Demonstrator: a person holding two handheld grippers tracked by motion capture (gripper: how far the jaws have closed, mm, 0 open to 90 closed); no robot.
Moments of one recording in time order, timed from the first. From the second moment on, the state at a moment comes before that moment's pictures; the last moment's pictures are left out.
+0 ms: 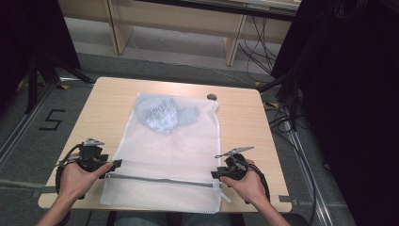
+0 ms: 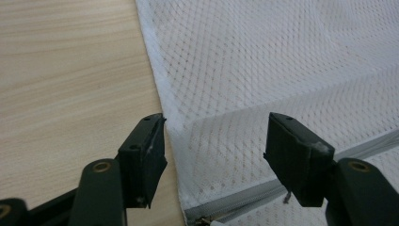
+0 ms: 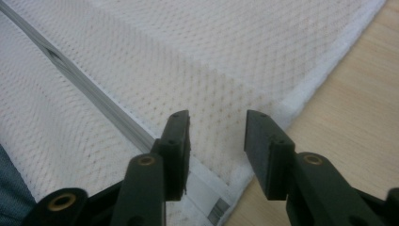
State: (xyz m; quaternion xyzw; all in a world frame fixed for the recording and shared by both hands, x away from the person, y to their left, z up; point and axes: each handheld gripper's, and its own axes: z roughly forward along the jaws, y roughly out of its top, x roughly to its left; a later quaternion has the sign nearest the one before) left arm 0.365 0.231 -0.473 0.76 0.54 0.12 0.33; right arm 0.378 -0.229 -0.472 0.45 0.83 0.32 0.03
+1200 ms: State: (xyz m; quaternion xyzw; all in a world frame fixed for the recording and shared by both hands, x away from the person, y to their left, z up) left arm 0.365 0.231 -0.484 0.79 0.54 0.09 0.27; right arm 0.368 -0.065 -0.454 0.33 0.86 0.38 -0.06
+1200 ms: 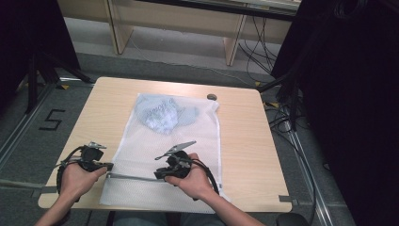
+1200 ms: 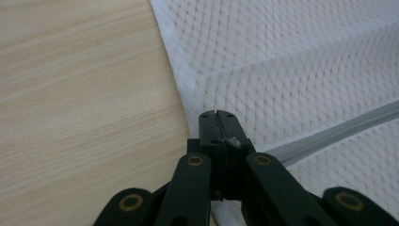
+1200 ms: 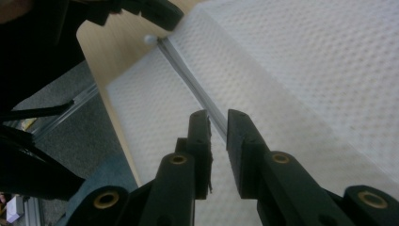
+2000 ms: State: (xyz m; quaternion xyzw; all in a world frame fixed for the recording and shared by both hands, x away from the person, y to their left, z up) left arm 0.367 0.232 -0.494 0.78 0.56 0.08 0.25; right arm 0.374 0.037 -0.477 0.31 0.87 0.38 -0.09
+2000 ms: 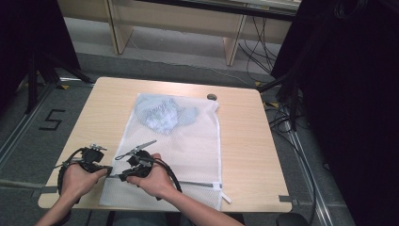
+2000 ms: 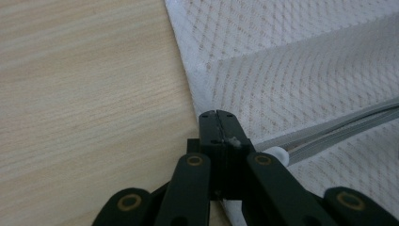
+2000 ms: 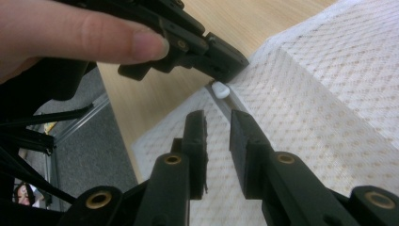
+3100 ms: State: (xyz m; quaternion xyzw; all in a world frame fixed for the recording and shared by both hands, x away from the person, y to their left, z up) left arm 0.376 0.227 -0.489 0.80 0.57 0.06 0.21; right arm 0.387 0.064 -0.493 0.35 0.85 0.37 -0.11
